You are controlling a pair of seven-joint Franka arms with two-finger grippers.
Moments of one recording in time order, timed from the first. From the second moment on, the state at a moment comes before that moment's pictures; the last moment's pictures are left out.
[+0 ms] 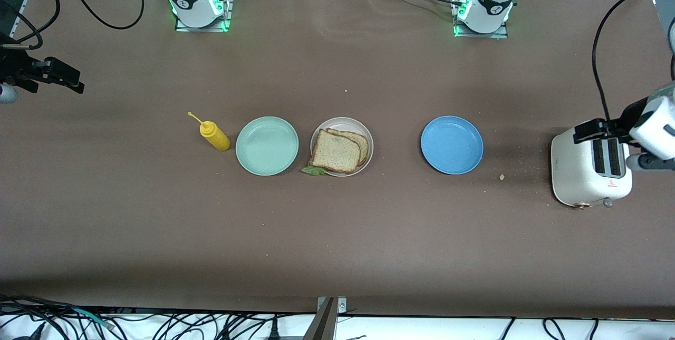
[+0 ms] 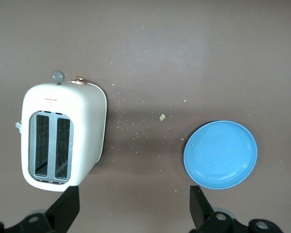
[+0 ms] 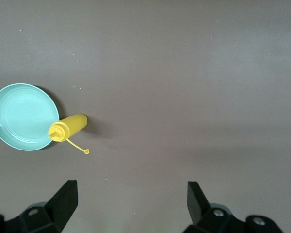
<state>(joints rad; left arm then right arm) -0.11 0.25 0.19 -1.43 -0.02 1.59 0.05 0.08 0.00 -0.14 -1.65 -0.02 1.61 -0.06</state>
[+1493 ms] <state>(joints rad) -0.03 0.09 0.03 -1.54 -0.02 1.66 0.04 0.08 0.00 -0.15 -1.64 -0.02 1.62 -0.06</state>
